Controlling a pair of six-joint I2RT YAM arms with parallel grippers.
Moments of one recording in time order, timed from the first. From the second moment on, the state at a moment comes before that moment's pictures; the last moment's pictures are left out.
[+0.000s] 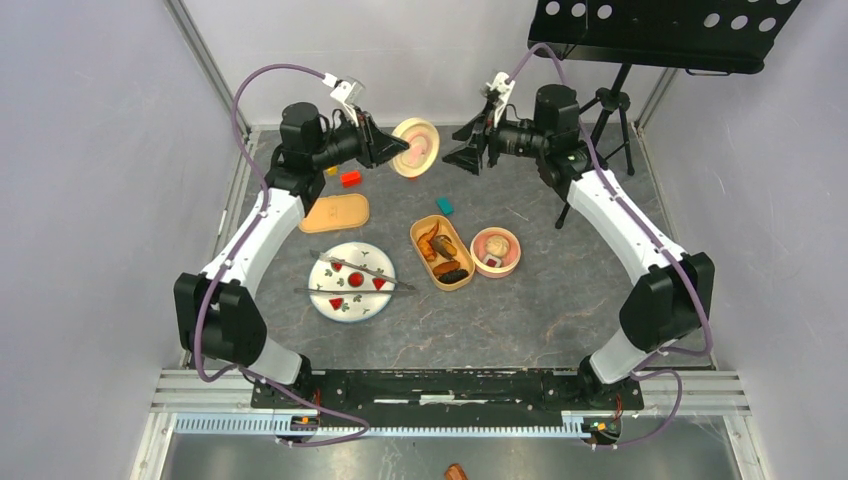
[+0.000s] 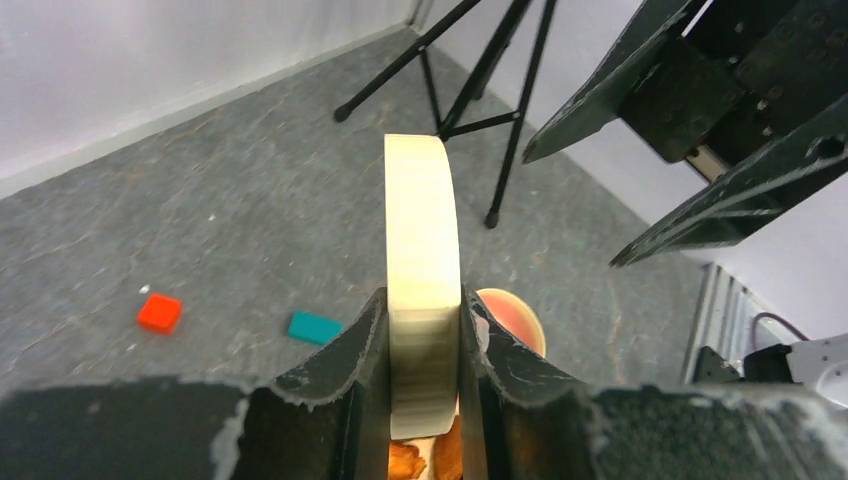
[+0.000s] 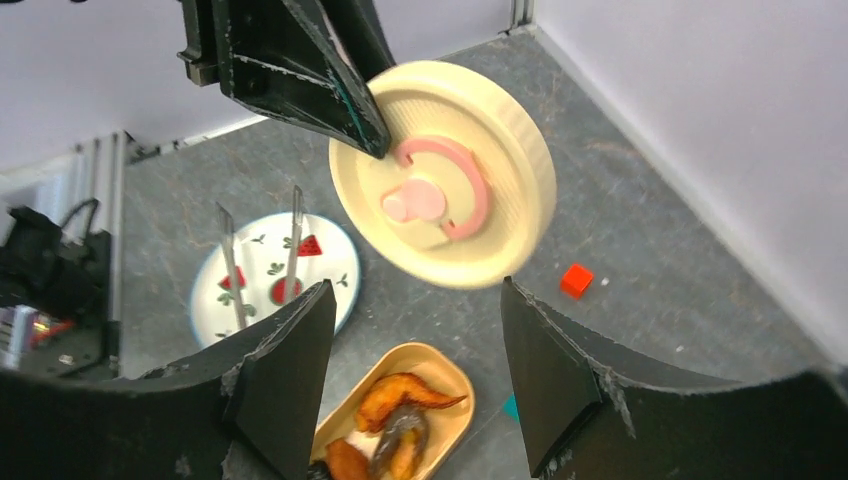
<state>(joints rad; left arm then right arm) -0.24 1.51 1.33 0.02 0.71 -0.24 0.35 1.62 1.51 -0.07 -0.86 -0.02</state>
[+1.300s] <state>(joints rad) -0.22 1.47 1.19 0.40 0.95 -0.59 0.53 1.50 1.46 -0.16 -0.67 -0.59</state>
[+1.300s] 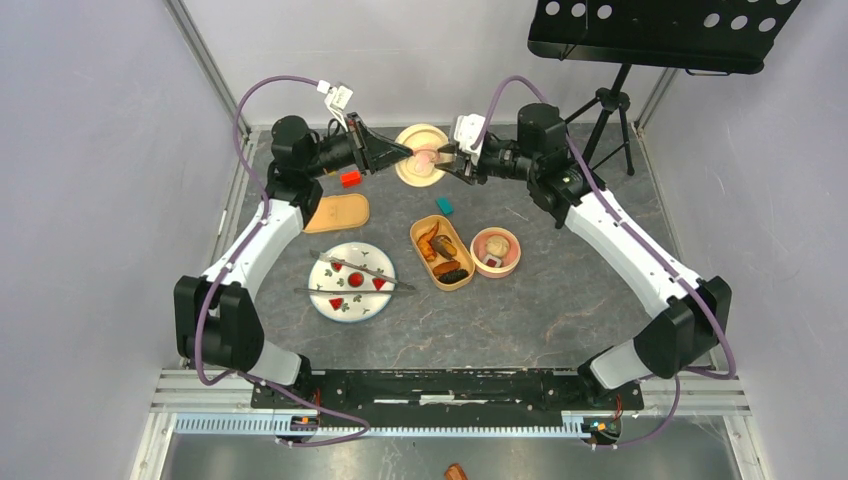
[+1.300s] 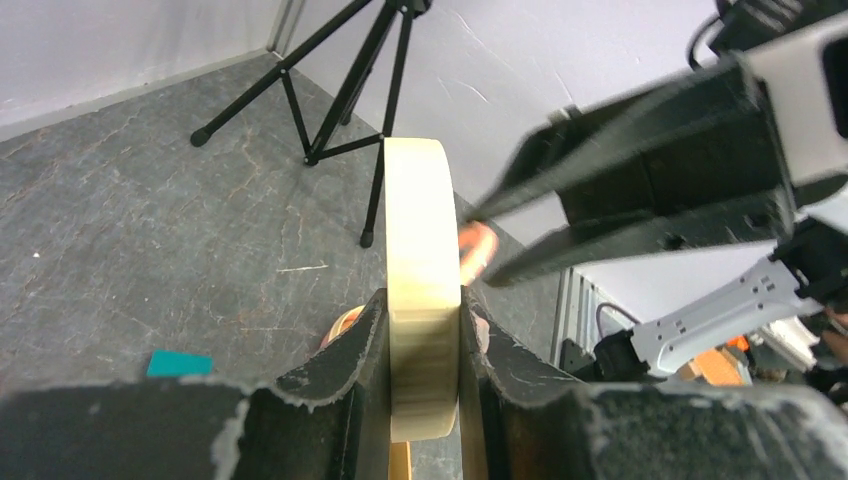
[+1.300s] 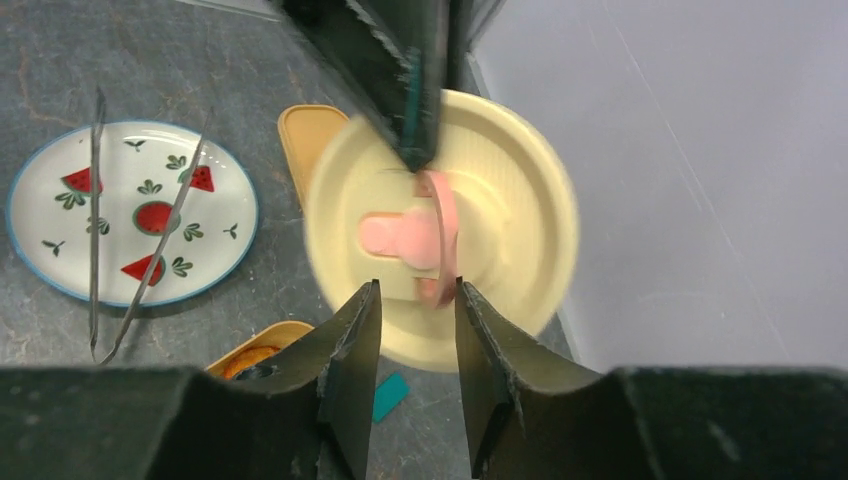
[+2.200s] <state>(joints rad) -0.22 1.54 1.19 0.56 0.98 -0.81 0.60 1.31 1.21 0.03 -0.48 -0.72</state>
